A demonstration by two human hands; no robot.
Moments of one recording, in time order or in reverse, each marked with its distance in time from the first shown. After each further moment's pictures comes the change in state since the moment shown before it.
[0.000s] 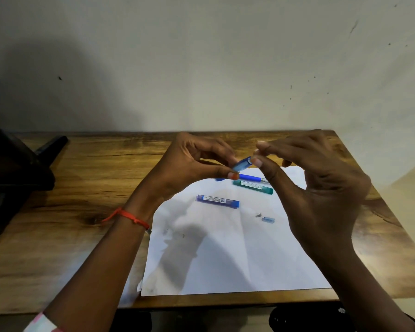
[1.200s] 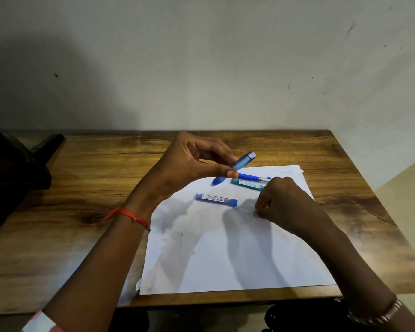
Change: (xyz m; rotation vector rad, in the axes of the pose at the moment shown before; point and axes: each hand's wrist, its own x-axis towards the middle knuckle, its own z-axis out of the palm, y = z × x) left_hand 0.001 0.001 0.005 -0.012 0.026 -0.072; right_hand -0.010 0.054 0.006 -0.583 -0.999 0.598
